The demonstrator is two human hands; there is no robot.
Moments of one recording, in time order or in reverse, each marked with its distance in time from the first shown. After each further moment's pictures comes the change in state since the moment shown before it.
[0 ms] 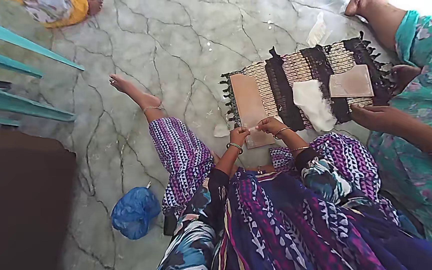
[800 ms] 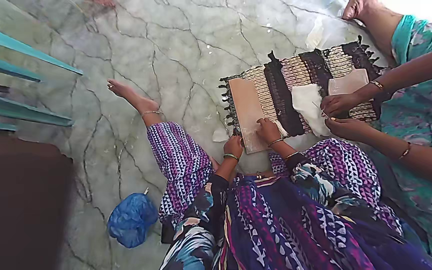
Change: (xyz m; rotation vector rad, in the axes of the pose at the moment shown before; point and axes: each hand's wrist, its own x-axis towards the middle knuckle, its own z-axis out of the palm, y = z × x) left_hand 0.004 -0.021 -0.004 0.831 -0.027 0.054; right_hand 0.017 0.010 0.015 -0.738 0.282 -0.118
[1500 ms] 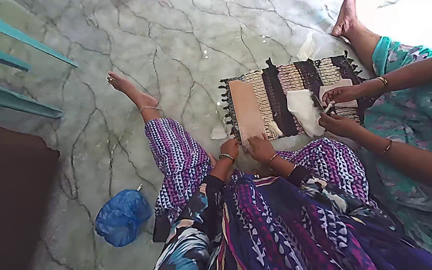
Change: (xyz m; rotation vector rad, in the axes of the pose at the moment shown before) left_hand -0.021 -0.010 -0.011 0.053 -0.174 0.050; right_hand -0.075 -0.032 0.016 -0.299 -0.282 -0.228
